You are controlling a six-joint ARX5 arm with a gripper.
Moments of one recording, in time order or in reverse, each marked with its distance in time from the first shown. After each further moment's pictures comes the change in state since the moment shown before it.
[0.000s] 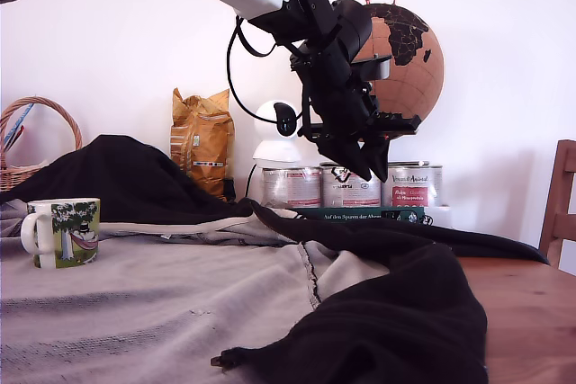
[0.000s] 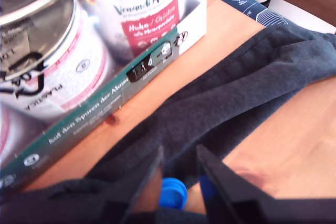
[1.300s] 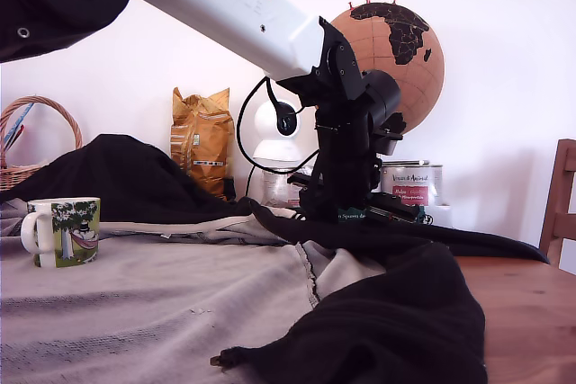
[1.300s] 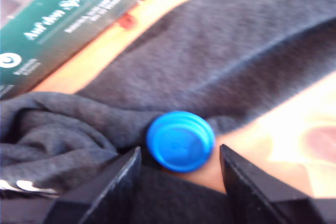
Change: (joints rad) arm -0.030 0.134 0.000 -0.049 -0.328 -0.064
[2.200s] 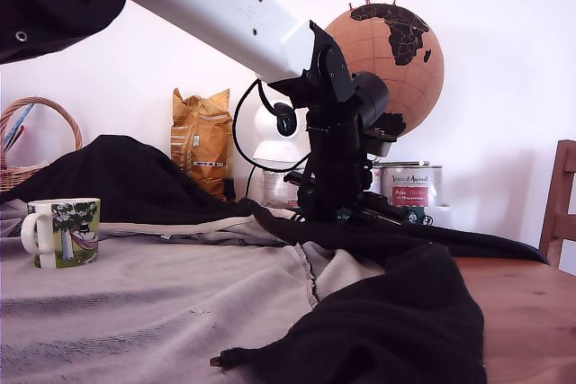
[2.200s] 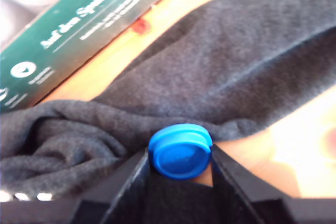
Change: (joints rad) arm 0.018 0.000 0.000 0.006 0.033 0.094
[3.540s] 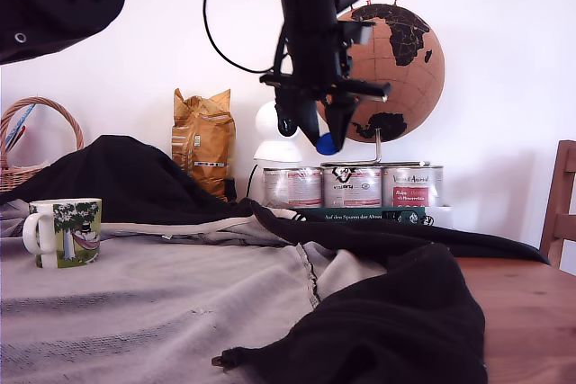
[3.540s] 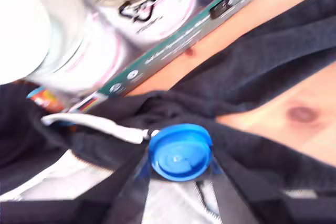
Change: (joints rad) arm 0.019 0.001 0.579 -0.569 0.021 -0.060
